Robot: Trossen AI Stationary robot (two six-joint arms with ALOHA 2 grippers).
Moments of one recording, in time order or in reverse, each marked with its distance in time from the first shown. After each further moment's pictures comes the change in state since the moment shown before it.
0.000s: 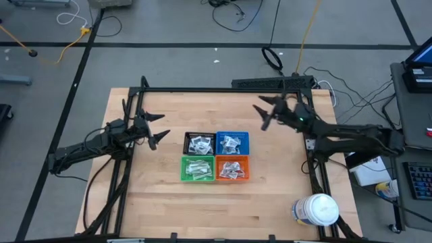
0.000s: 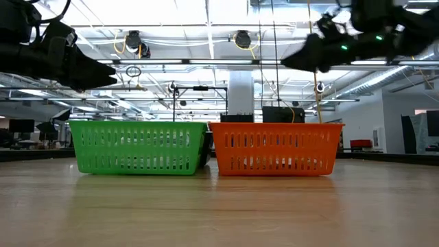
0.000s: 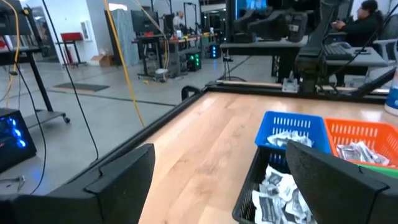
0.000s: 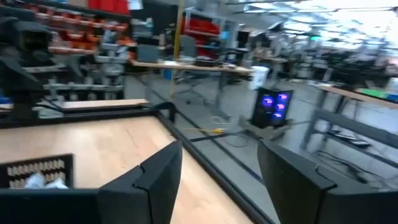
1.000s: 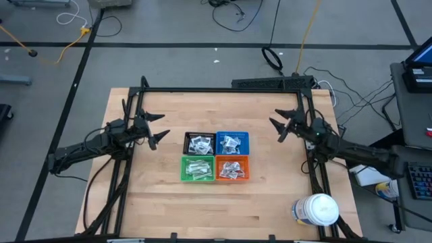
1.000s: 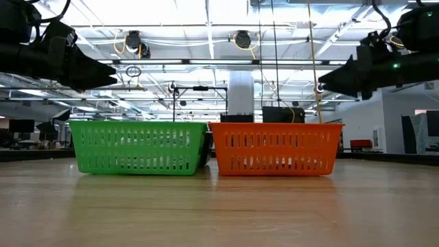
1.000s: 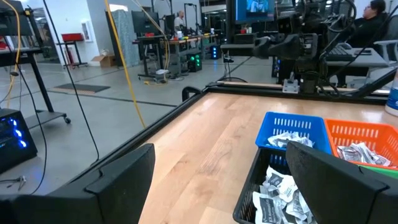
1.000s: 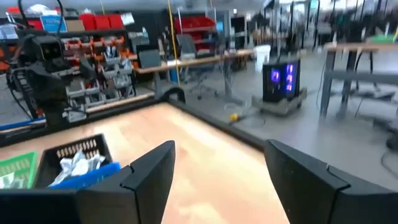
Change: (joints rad) left arm 0.000 0.003 0.000 0.003 -0.002 0.000; right arm -0.022 -0.662 -0.358 -0.314 0.007 0.229
